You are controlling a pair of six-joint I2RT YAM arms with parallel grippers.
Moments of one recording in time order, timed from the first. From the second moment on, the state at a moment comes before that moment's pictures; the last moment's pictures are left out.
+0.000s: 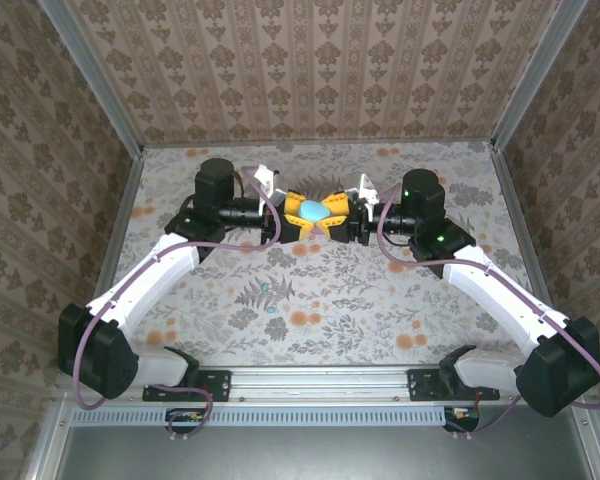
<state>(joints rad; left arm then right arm) -0.53 1.32 1.09 -0.06 1.10 0.15 0.45 1.22 0.99 0.07 -0.84 -0.16</state>
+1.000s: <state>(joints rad) -0.55 1.29 0.94 0.30 0.87 -0.08 0.46 1.14 1.04 0.00 -0.56 0.16</state>
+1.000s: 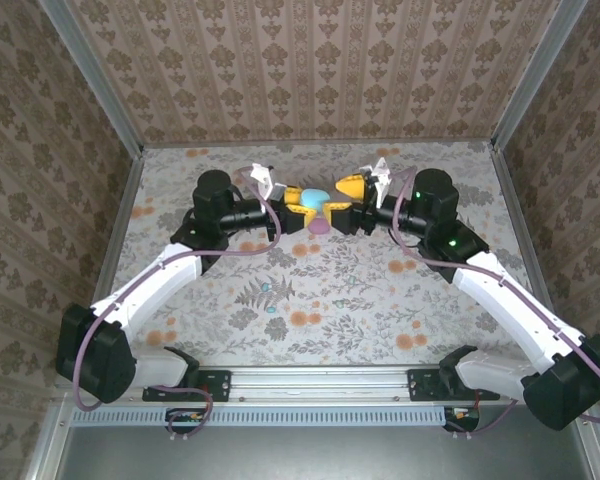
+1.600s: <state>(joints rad) -0.58 1.28 0.77 0.74 0.70 -0.31 0.50 1.26 1.23 -0.27 -0.53 0.58</state>
